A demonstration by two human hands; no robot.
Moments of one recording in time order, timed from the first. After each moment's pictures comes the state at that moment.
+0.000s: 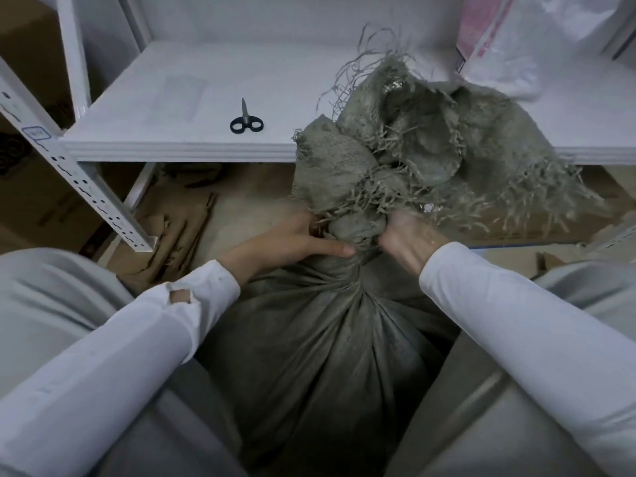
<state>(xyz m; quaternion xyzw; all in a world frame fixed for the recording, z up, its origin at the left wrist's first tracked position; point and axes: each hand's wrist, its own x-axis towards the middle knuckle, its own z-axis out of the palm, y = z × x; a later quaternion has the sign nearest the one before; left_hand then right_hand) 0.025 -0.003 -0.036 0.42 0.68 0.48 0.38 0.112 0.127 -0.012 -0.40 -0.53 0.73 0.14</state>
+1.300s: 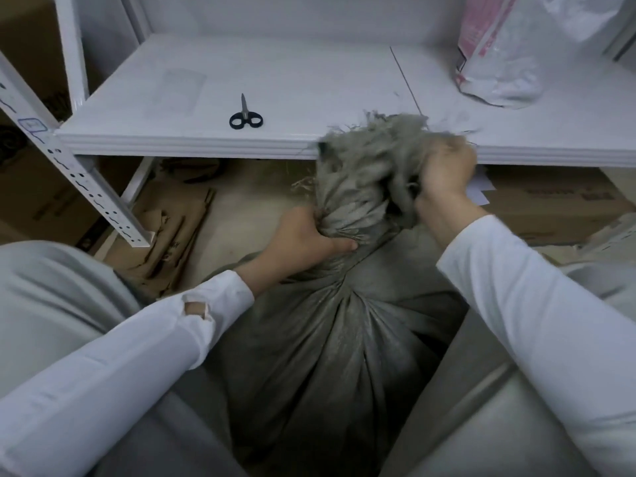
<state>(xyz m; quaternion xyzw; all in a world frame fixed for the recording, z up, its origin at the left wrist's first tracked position) 0.037 0.008 -0.050 0.34 0.84 0.39 0.16 0.104 0.192 0.004 -0.43 -0.59 0.55 0.40</state>
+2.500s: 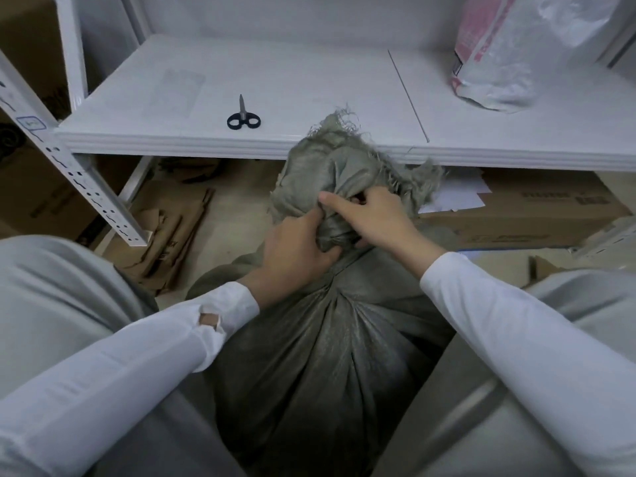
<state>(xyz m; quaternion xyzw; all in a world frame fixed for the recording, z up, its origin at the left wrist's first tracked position) 0.054 0.008 -0.066 0.38 0.88 0.28 -0.03 0.112 0.135 -0.022 -0.30 -0.86 0.39 0.09</state>
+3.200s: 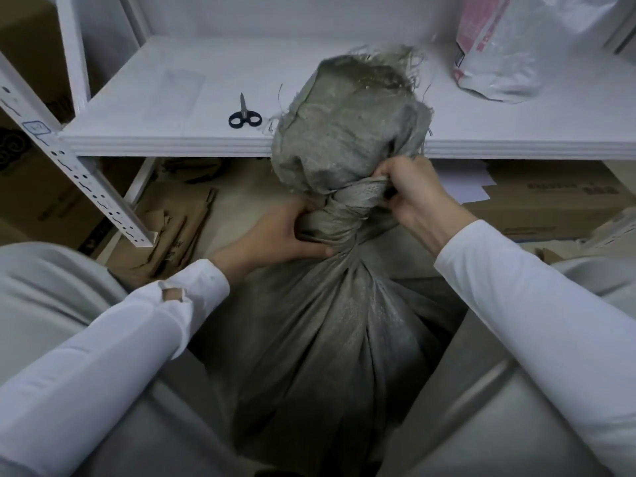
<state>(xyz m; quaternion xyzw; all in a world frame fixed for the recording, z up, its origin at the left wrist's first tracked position) 0.007 -0.014 -0.061 0.45 0.79 0.37 0.18 0.100 0.155 0.003 -0.38 -0.54 0.71 0.24</state>
